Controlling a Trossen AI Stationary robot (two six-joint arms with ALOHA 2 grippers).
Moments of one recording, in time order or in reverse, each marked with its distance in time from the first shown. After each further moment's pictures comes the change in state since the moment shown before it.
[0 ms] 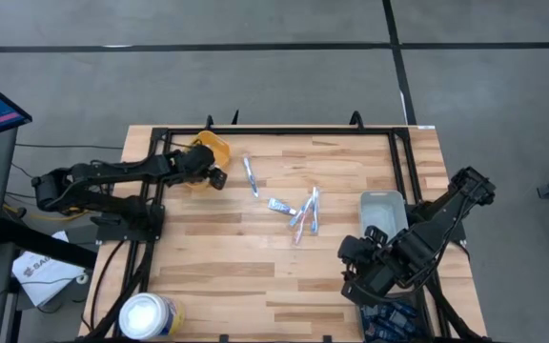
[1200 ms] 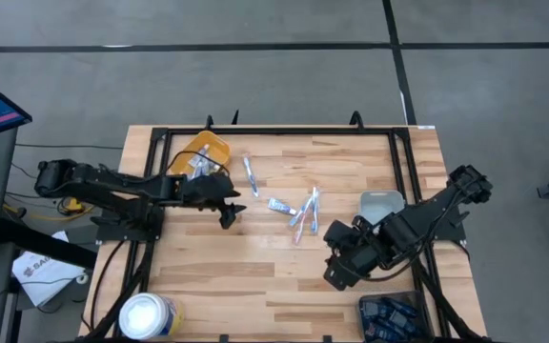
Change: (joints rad) left arm -0.428 0.000 0.000 0.290 0.128 0.120; right arm -0.136 0.000 0.000 0.101 0.000 -0.051
